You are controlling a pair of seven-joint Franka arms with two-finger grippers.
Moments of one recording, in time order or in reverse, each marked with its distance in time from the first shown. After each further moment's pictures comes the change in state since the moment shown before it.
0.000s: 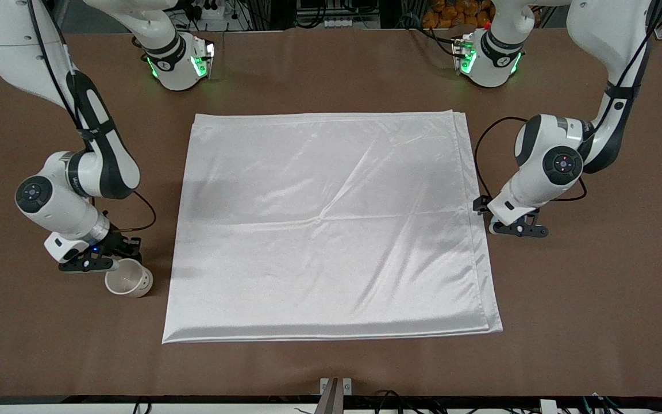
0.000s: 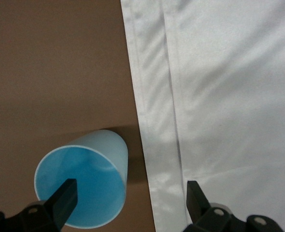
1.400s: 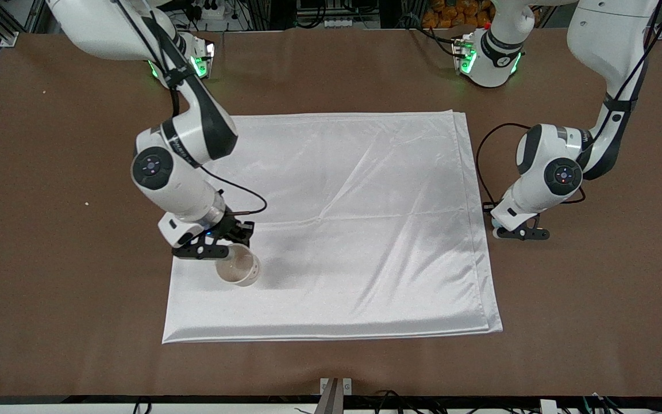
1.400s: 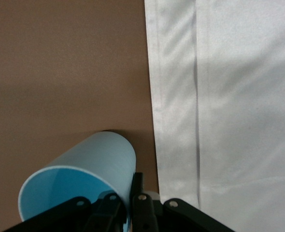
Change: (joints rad) left arm 0.028 0.059 0.000 0.001 0.001 0.020 -0.029; right arm 0.340 -0.024 0.170 0.278 0.025 -0.299 0.590
